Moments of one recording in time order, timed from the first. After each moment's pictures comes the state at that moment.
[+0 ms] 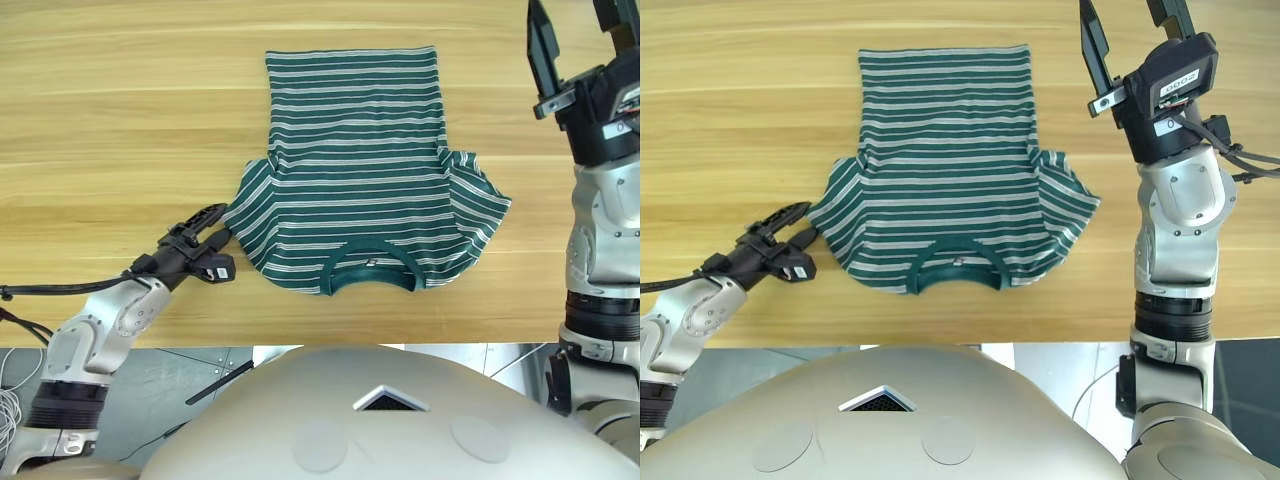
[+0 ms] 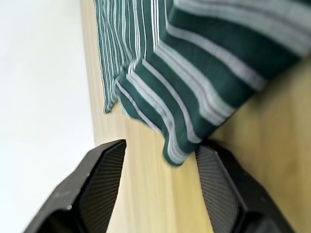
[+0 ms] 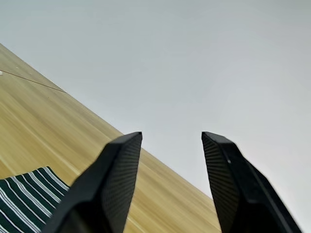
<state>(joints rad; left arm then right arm) 0.44 0.77 -0.04 -0.15 0.87 -0.42 -0.22 -0.05 -0.53 -0.10 -0.25 0.16 -0.26 0.33</state>
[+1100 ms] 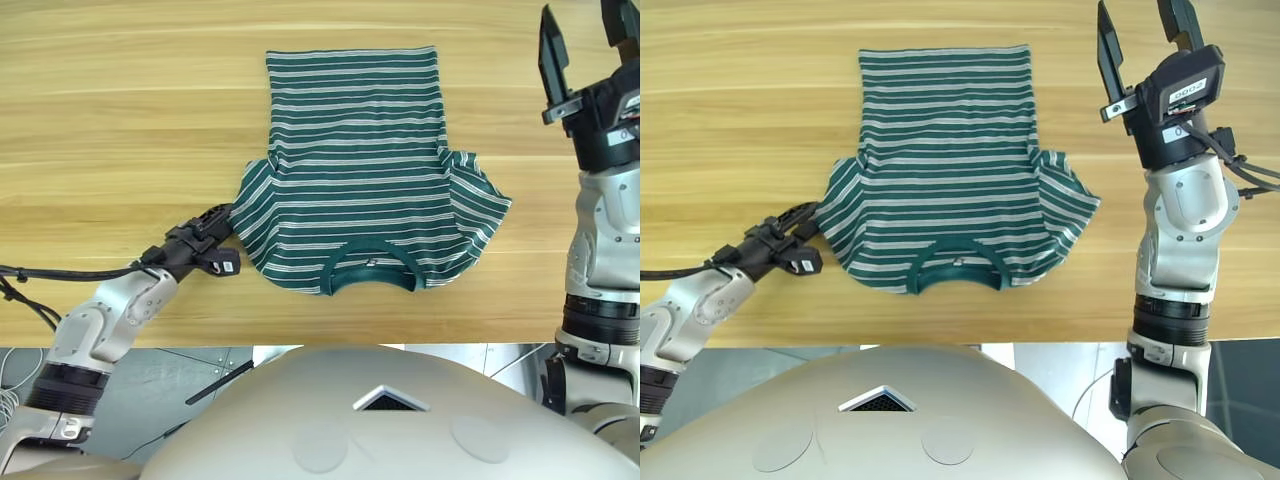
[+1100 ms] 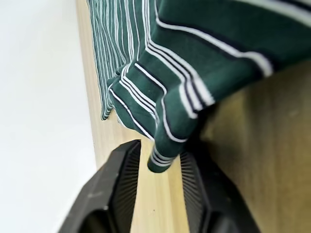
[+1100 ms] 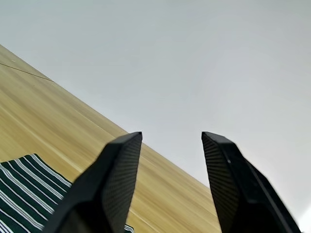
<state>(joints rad) 0.37 0.83 -0.19 -0.12 0.84 -0.37 -0.17 -0.04 -0.50 -0.15 -0.21 0.14 -0.26 0.35</state>
